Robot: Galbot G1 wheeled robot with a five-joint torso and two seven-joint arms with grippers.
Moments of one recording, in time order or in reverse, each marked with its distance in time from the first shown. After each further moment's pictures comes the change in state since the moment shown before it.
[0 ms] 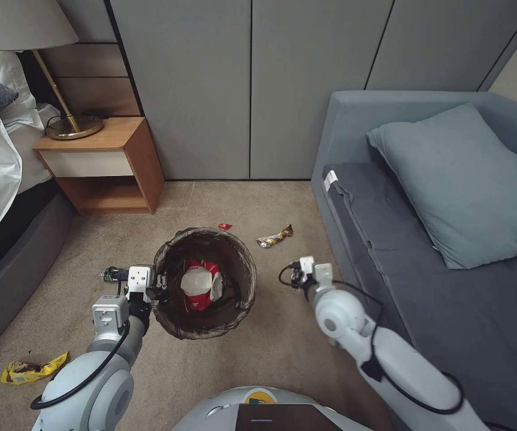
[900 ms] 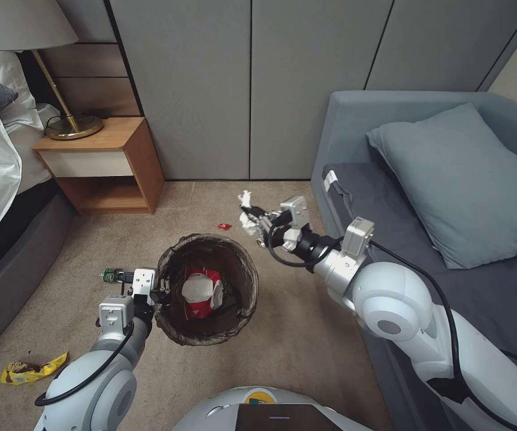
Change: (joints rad) left arm -0.007 0.011 0.023 0.000 -0.002 0.054 -0.015; right arm 0.255 -0.108 -0.053 0.323 0.123 0.104 -0.412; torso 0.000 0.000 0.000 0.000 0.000
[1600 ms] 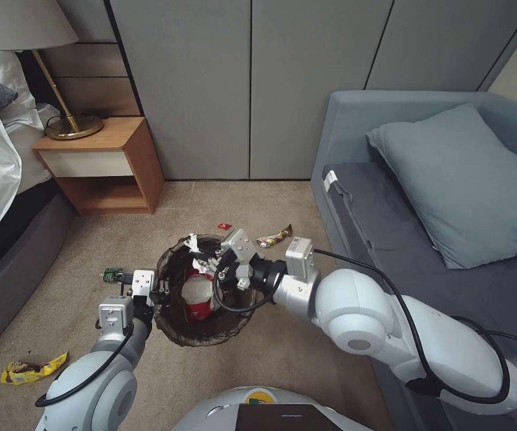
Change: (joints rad) left arm 0.005 -0.012 -0.002 0.000 0.000 0.006 -0.006; right arm 0.274 0.026 -0.382 -0.004 0.089 -0.096 0.111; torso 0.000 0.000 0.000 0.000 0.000
